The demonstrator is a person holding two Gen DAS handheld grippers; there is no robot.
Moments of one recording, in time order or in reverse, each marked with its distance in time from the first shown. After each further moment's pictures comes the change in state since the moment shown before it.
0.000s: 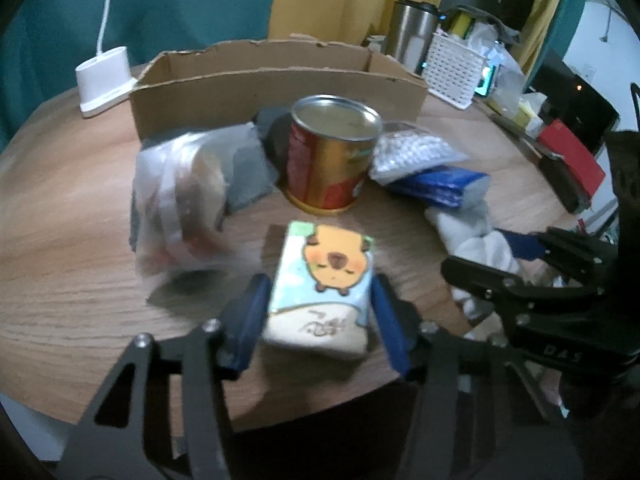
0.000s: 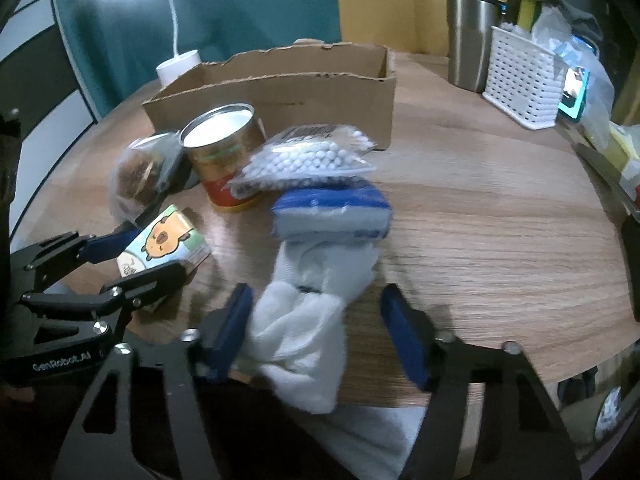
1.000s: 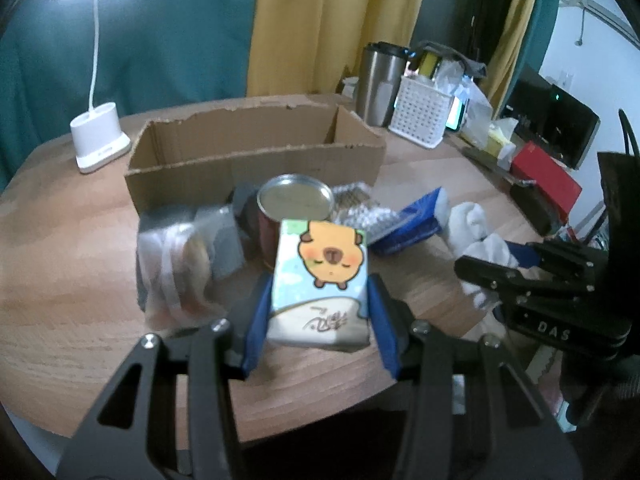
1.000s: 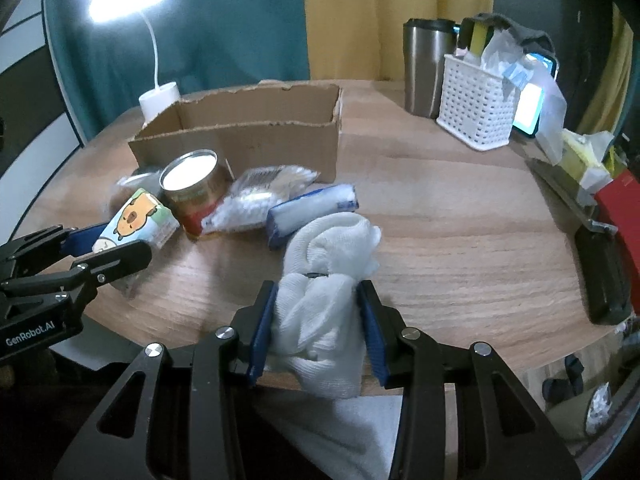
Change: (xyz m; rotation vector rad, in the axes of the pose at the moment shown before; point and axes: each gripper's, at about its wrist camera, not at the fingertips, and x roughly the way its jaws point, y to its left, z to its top) left arm -0.039 -0.018 0.027 0.048 -0.135 -0.028; right arm -0.043 -0.025 0.006 0.033 -0.088 -0.087
